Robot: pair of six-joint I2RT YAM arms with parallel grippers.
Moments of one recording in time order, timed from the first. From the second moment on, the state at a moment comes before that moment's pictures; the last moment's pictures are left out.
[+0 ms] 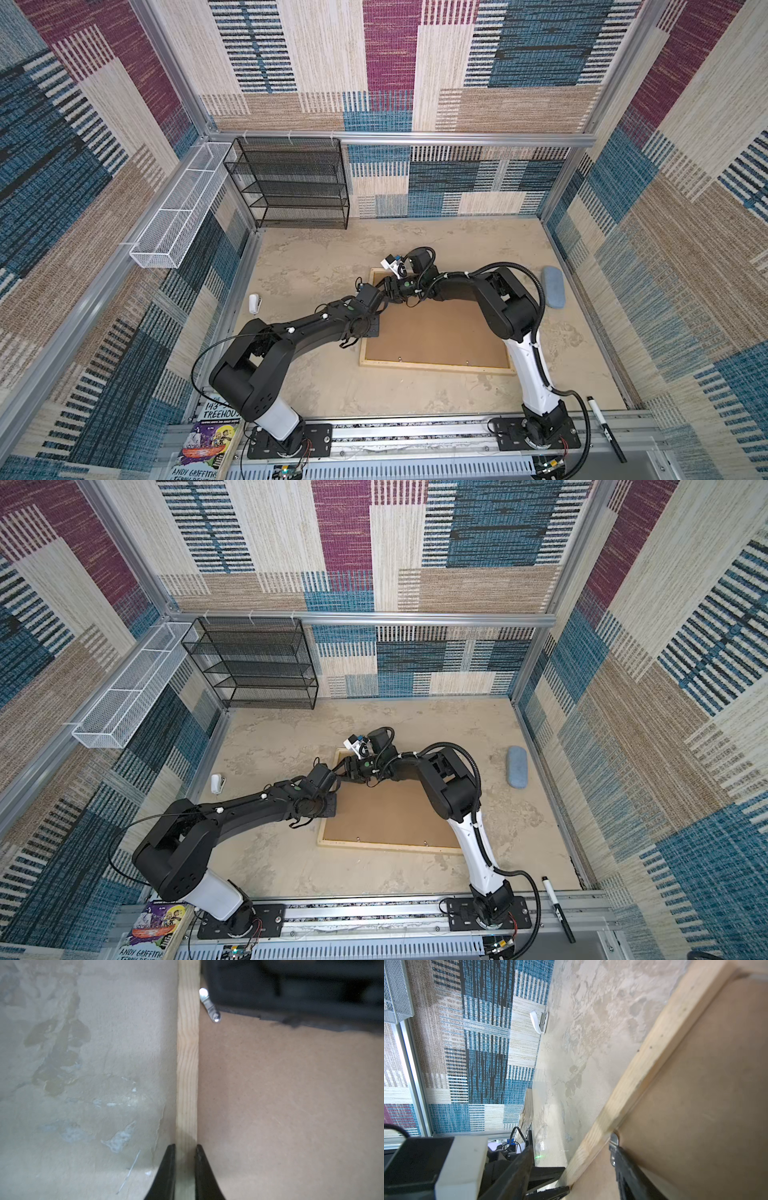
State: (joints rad) left arm -0.64 1.60 0.87 -0.43 -0.18 -0.54; right arm 0.56 2.30 1.43 0.23 -0.96 0.70
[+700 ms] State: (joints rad) left arm -0.60 1.58 0.83 -0.39 -0.11 -0.51; right arm 0.57 2.32 1.47 0.21 -0.91 0.71
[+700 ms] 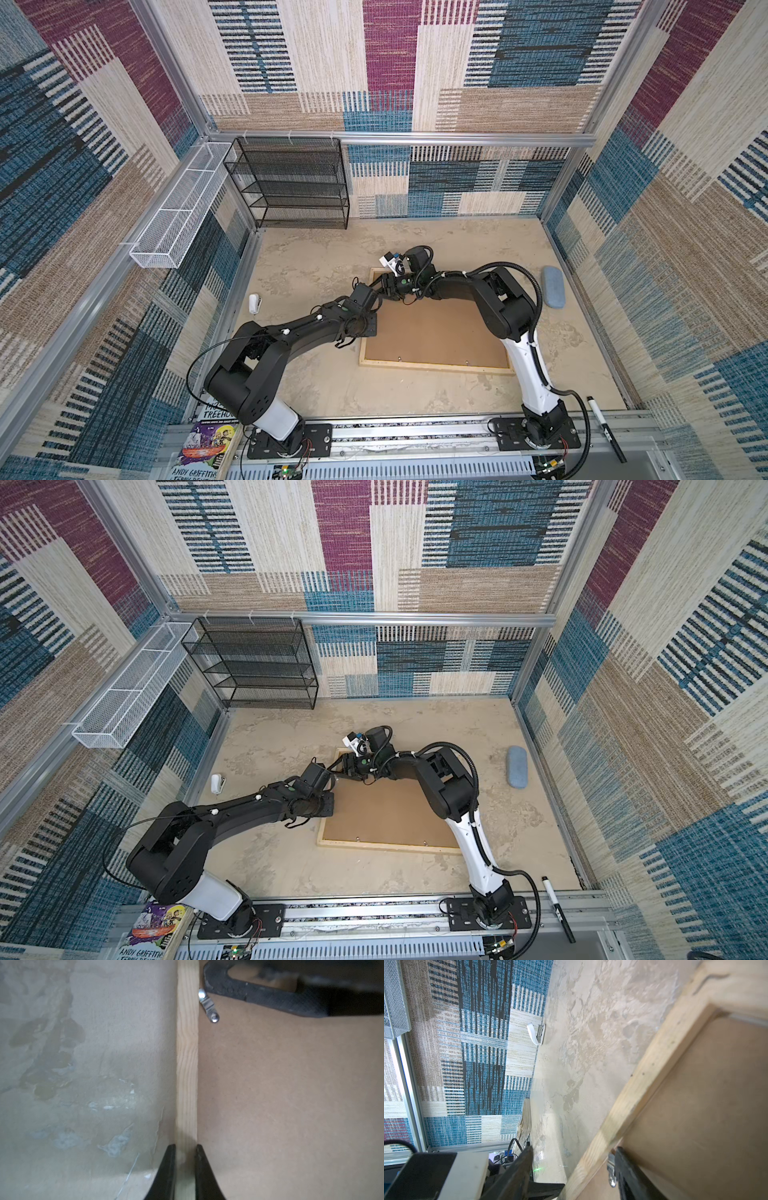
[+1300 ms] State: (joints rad) left arm -0.58 1.58 0.83 -0.39 -0.08 -0.50; right arm 0.58 2.30 1.43 0.20 -0.92 0.53
